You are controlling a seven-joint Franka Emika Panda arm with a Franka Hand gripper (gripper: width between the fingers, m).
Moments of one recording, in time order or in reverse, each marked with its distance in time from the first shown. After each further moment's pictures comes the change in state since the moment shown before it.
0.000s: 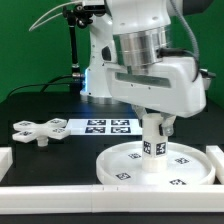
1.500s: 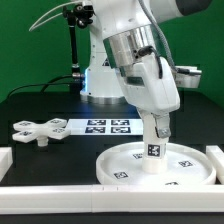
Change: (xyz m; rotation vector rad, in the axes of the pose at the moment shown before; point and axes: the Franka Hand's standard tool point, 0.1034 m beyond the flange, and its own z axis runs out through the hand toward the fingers) arm -0.002 -0.001 0.002 0.121 -0.033 0.188
